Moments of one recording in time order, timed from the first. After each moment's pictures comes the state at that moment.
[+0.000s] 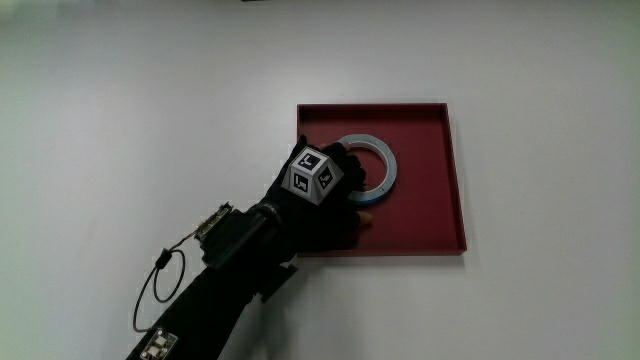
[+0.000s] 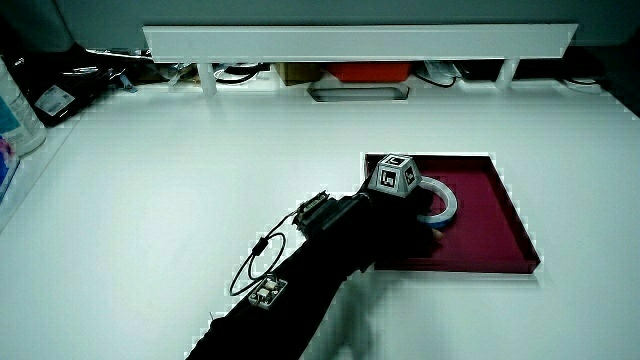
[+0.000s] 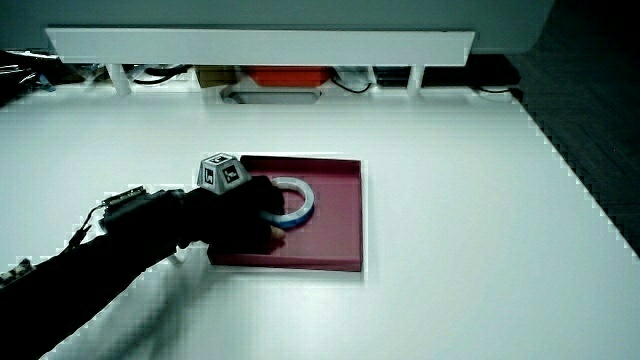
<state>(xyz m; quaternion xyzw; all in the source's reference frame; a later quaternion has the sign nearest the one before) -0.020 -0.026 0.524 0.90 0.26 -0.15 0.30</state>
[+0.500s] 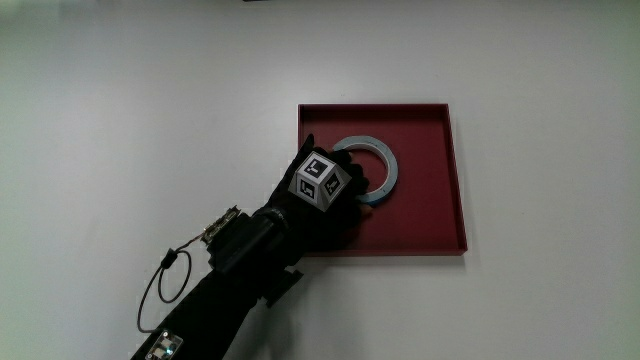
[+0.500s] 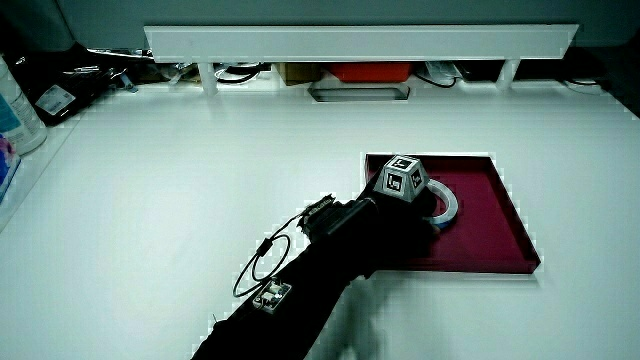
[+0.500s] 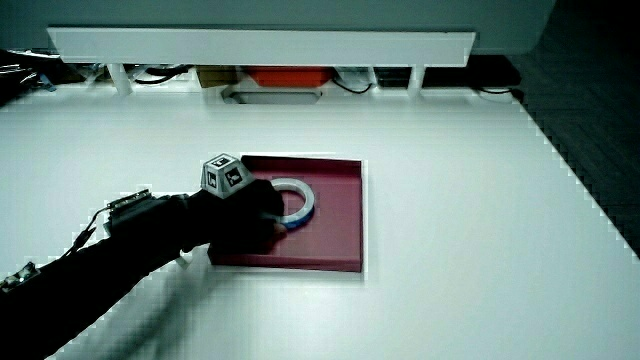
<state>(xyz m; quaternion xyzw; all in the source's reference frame) -0.012 -0.018 0.514 0.92 0.29 -0.15 0.24</state>
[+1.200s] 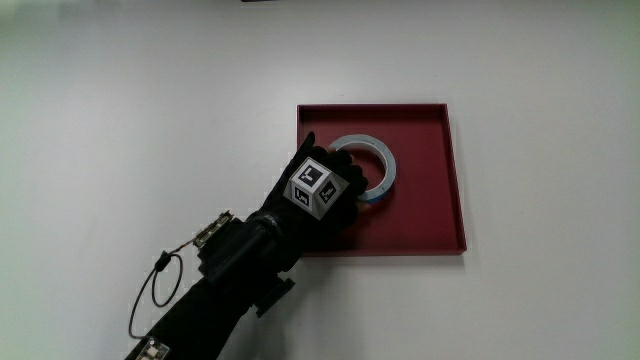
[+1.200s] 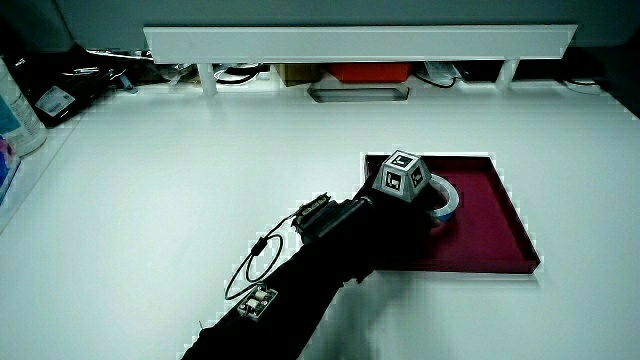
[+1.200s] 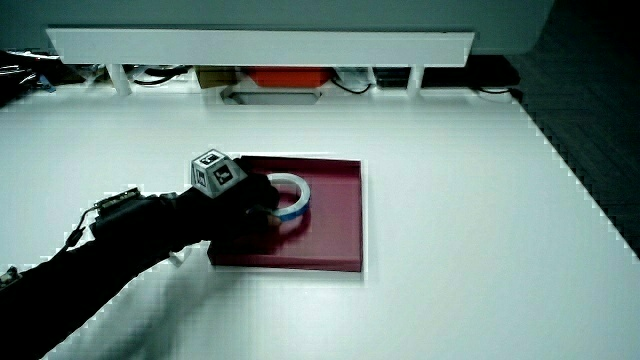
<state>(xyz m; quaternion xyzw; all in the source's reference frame) -0.018 -0.009 0.491 0.92 0.30 -0.15 0.19</state>
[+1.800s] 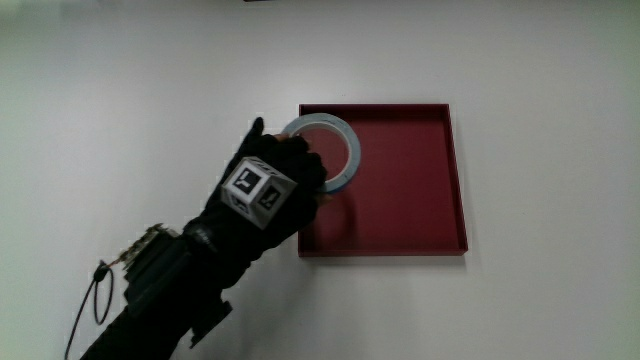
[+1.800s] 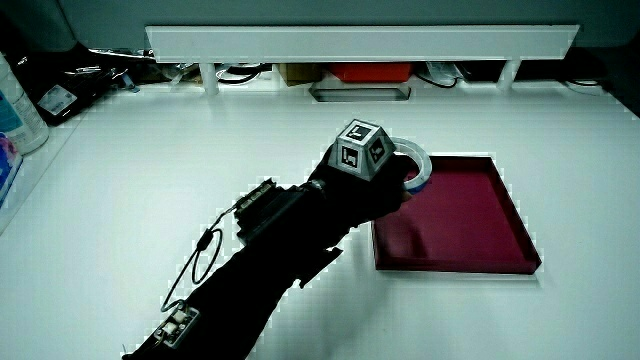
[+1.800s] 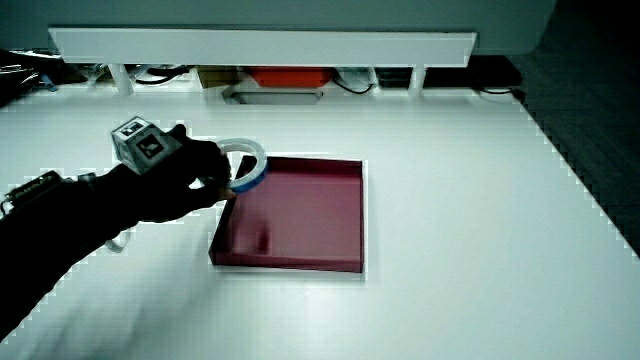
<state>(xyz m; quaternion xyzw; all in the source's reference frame) -0.071 -0.004 0.407 0.93 0.32 -0.13 0.11</state>
